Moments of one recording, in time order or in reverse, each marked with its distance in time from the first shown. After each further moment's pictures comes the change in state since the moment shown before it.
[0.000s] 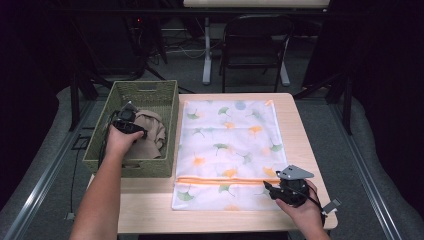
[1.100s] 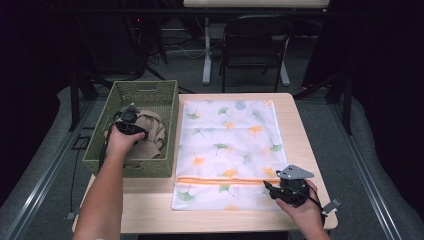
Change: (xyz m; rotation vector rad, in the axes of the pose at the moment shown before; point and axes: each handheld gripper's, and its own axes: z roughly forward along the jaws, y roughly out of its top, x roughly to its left) left arm -0.002 0.000 0.010 0.004 0.023 0.015; right arm -0.001 0.000 0.000 -0.001 -0.003 -0.003
